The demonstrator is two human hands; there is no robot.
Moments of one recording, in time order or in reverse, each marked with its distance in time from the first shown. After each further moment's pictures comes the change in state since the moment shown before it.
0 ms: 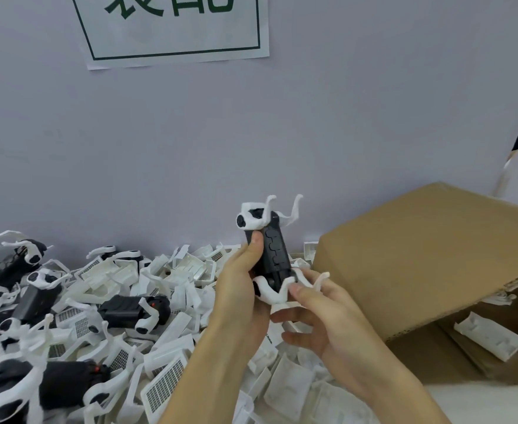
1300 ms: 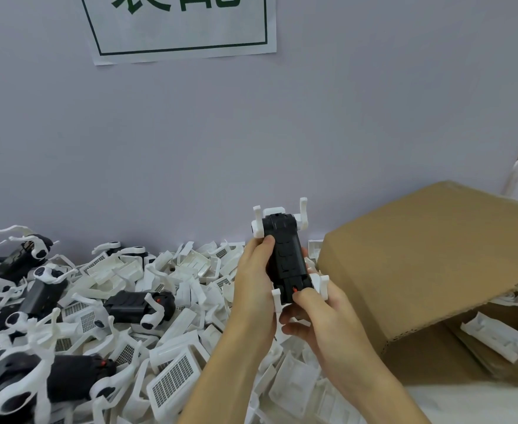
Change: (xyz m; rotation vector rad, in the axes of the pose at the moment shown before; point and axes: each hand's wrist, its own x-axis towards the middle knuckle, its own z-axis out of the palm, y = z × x) left_hand -0.005 -0.007 0.007 0.131 0.035 0.081; right_hand 0.007 0.016 0.010 -0.092 0.097 -0.130
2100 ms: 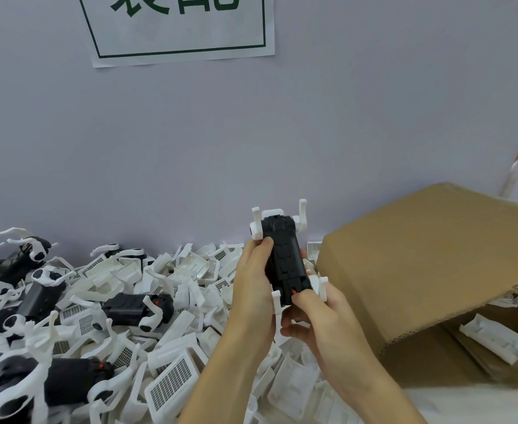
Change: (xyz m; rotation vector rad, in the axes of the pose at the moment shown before) left_hand 0.001 -0.001 0.001 0.027 -0.007 0.019; right_hand 0.000 -0.001 0.000 -0.011 -0.003 0.006
